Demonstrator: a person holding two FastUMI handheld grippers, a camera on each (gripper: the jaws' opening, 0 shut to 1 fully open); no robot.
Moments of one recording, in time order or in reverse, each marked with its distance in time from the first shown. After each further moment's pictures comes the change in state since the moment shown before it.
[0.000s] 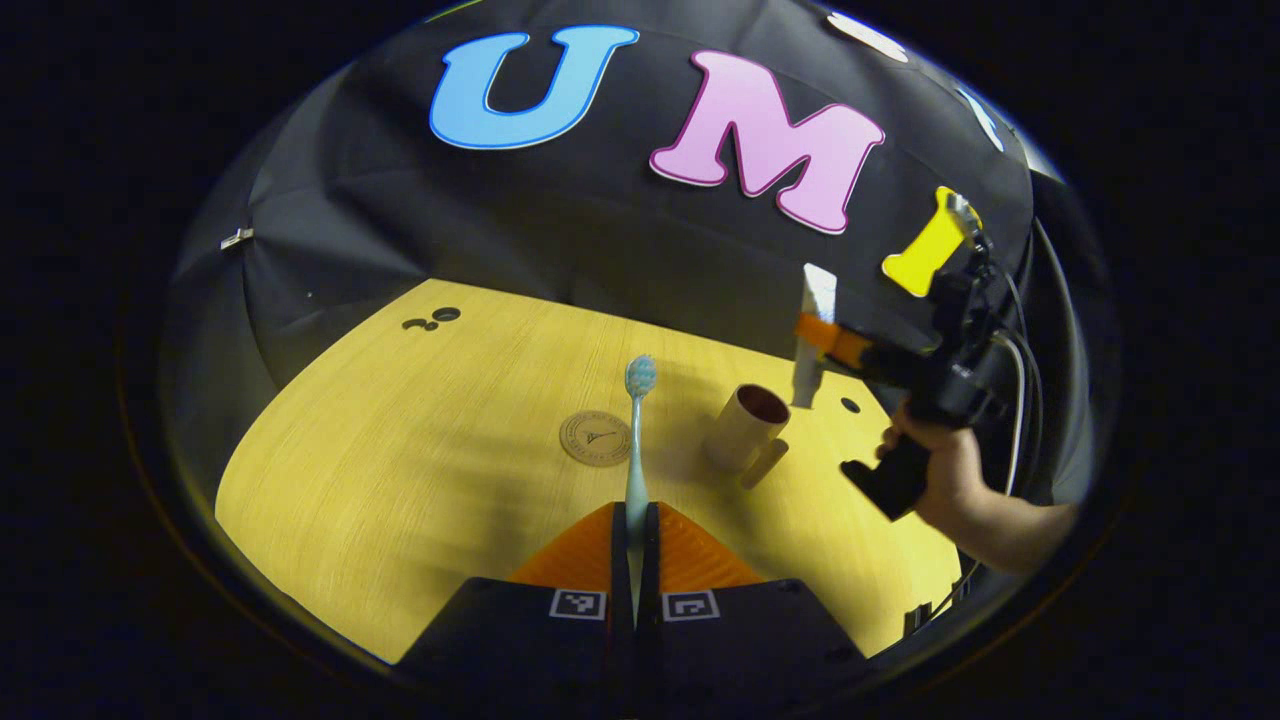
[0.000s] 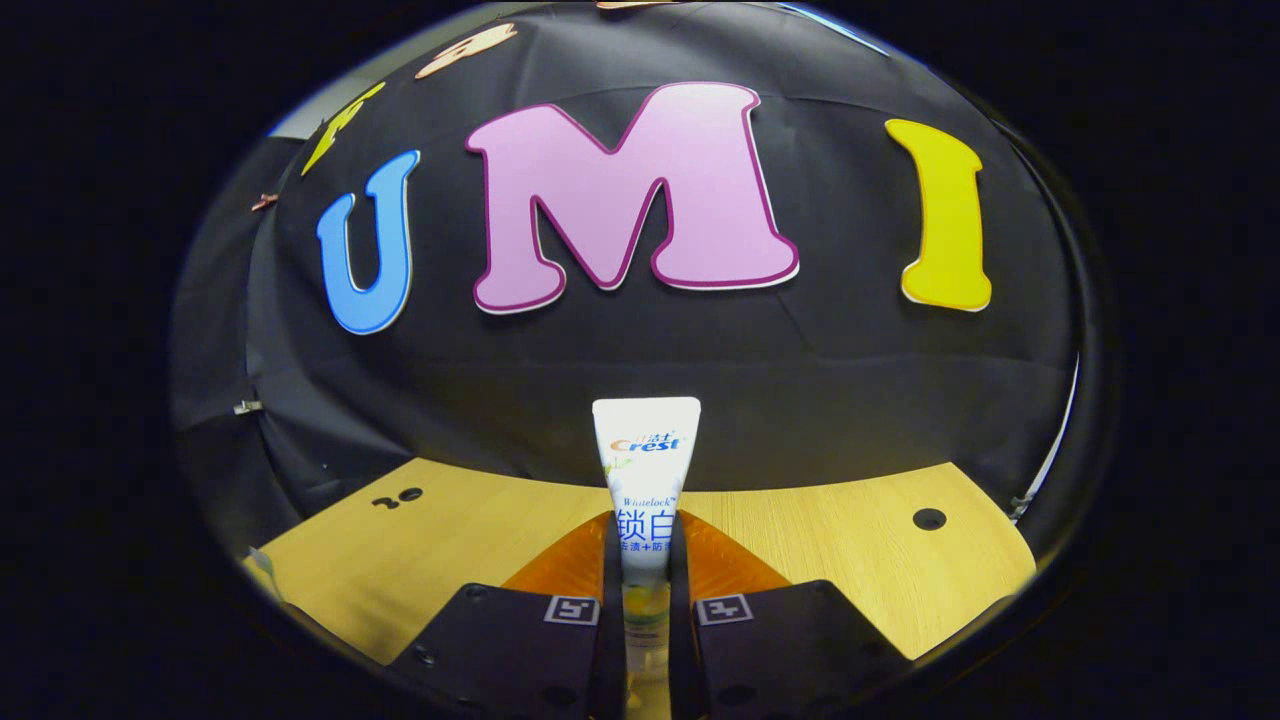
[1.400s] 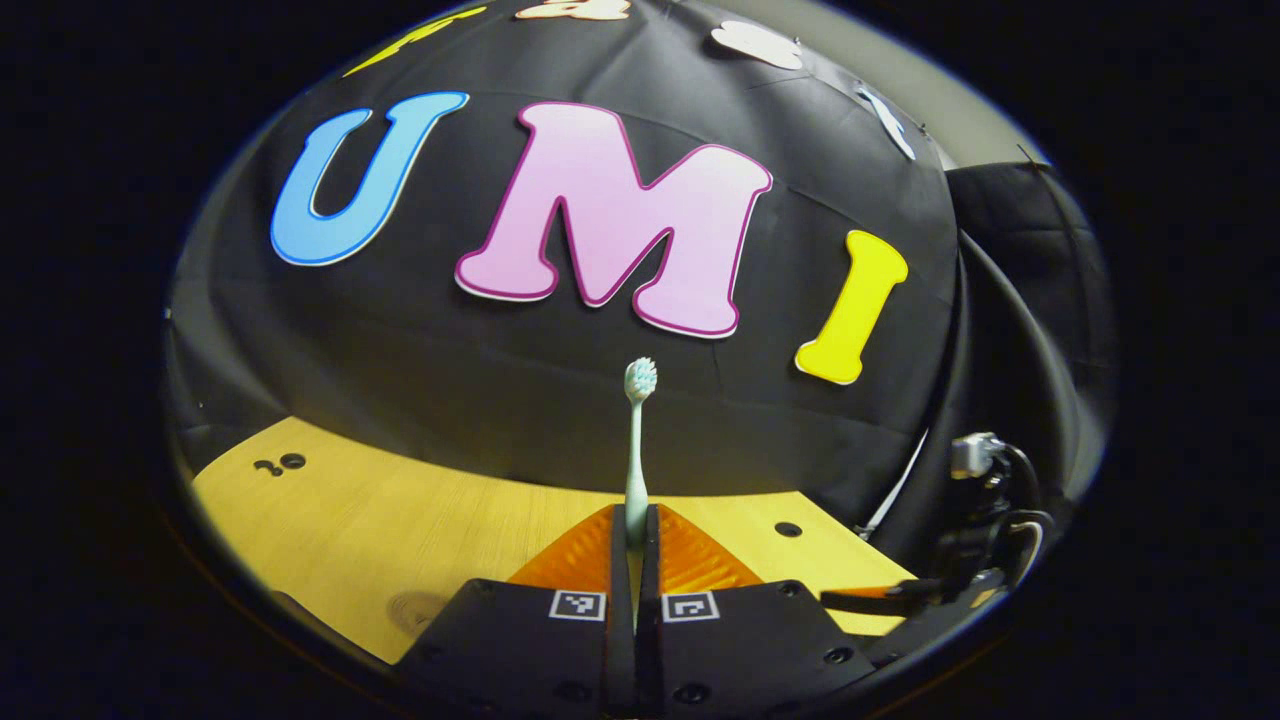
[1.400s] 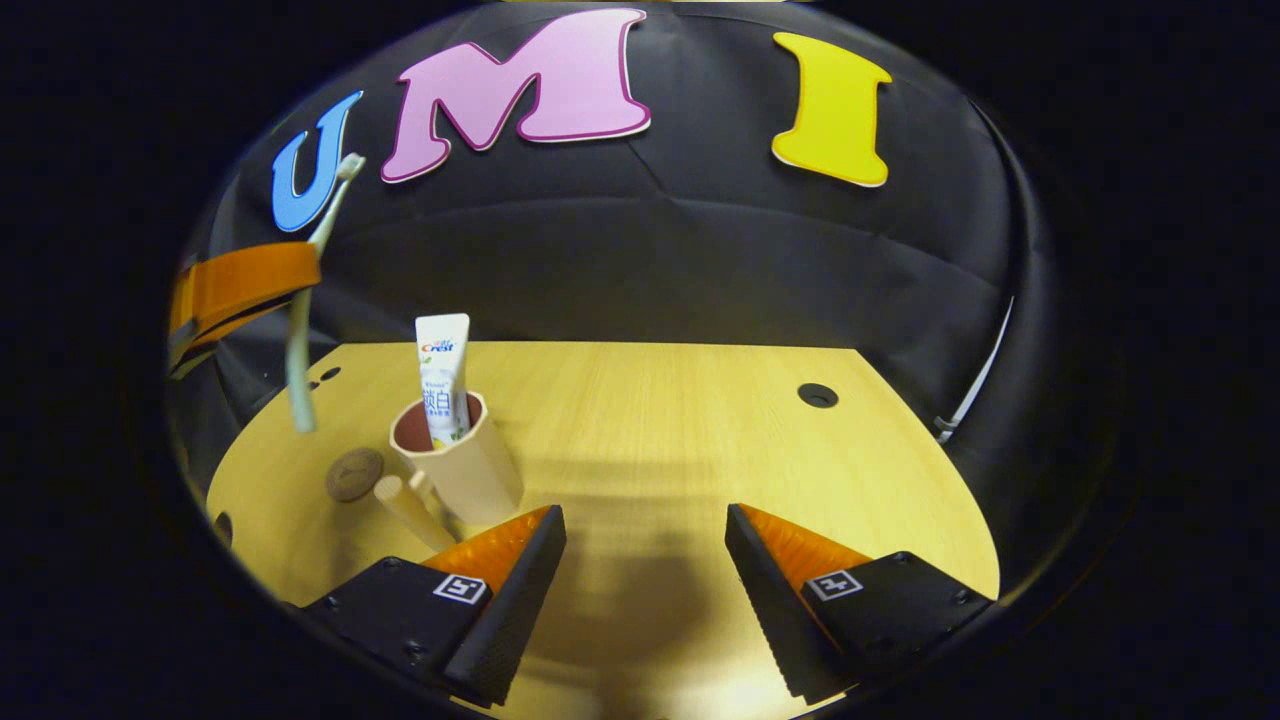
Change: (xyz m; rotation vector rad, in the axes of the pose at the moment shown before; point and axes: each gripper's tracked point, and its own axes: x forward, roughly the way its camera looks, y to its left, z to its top) left arm 0.148 -0.159 0.133 0.147 -0.429 -0.215; right arm -0.105 -0.144 -0.122 -0.027 0.340 -0.173
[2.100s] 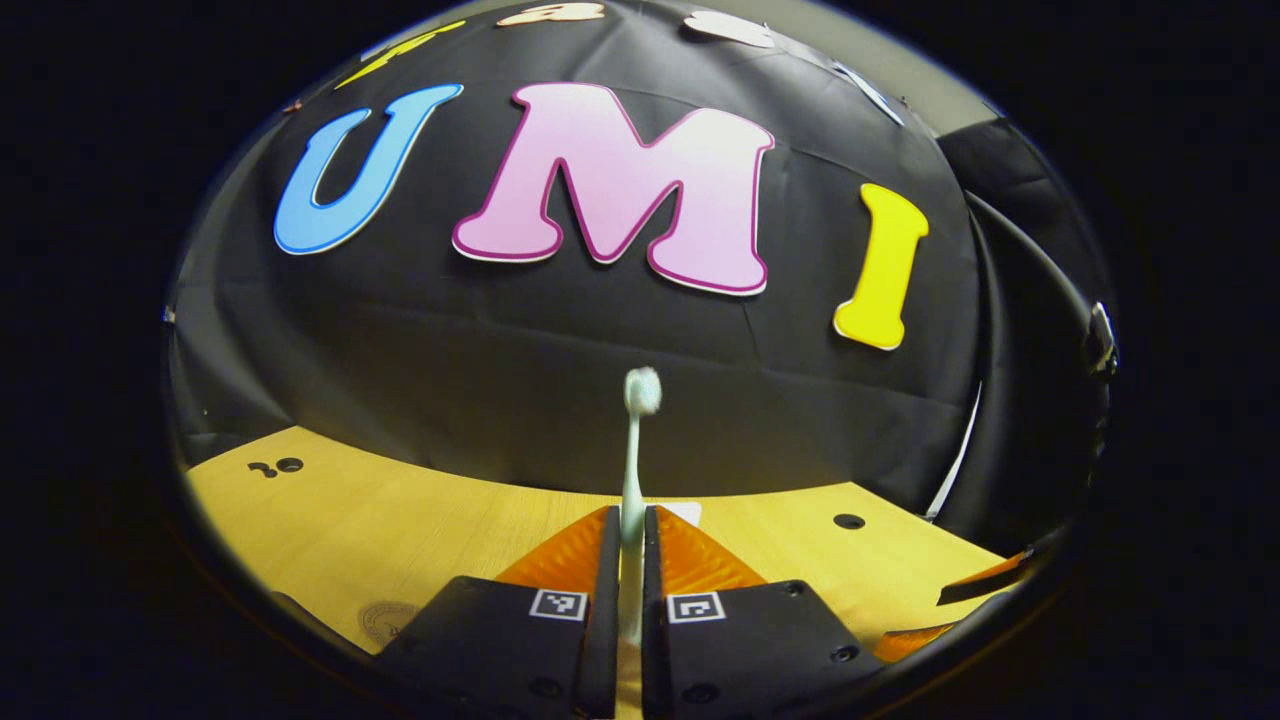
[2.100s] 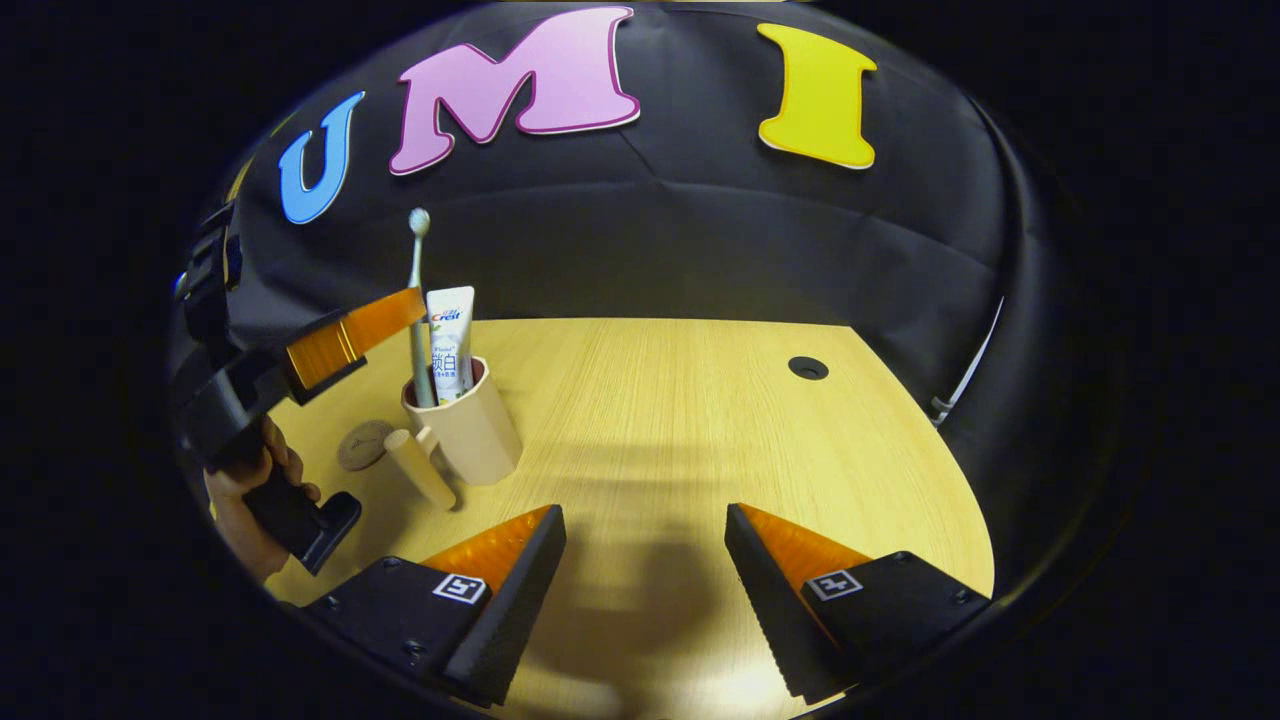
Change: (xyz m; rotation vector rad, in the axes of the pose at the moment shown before) left arm 0.042 0.023 -0.066 0.074 -0.004 0.081; right arm -0.017 -0.001 -0.017 0.011 0.041 0.043
